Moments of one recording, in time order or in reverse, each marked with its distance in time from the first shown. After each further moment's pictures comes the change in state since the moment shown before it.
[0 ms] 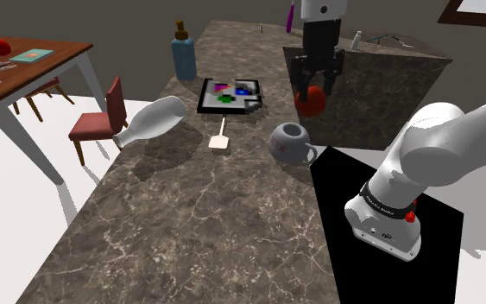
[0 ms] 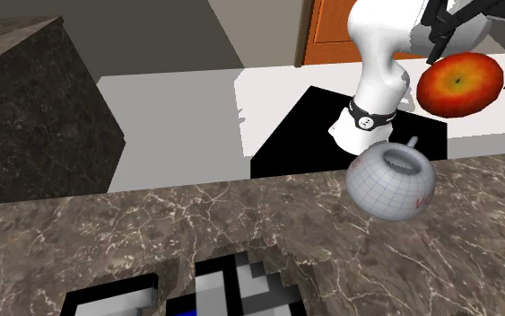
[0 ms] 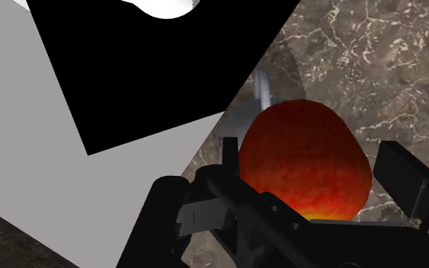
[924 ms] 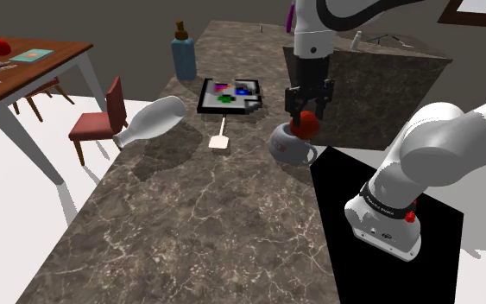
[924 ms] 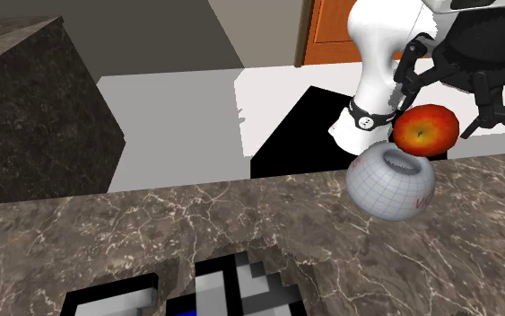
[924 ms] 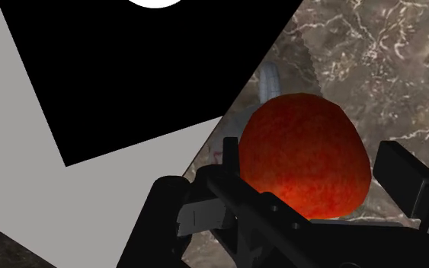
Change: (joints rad) arm 0.004 0.012 0.015 -0.178 0.014 0.188 -0.017
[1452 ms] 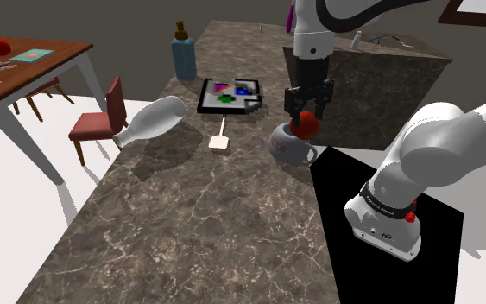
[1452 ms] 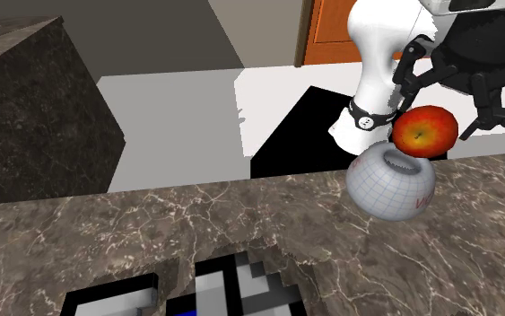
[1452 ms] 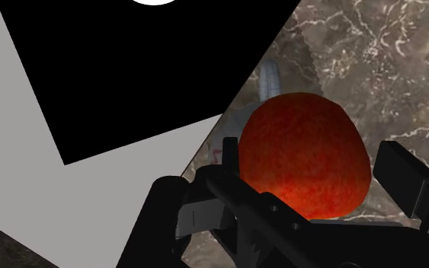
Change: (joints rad) arm 0.000 0.000 -0.001 -0.005 -0.001 0.012 0.000
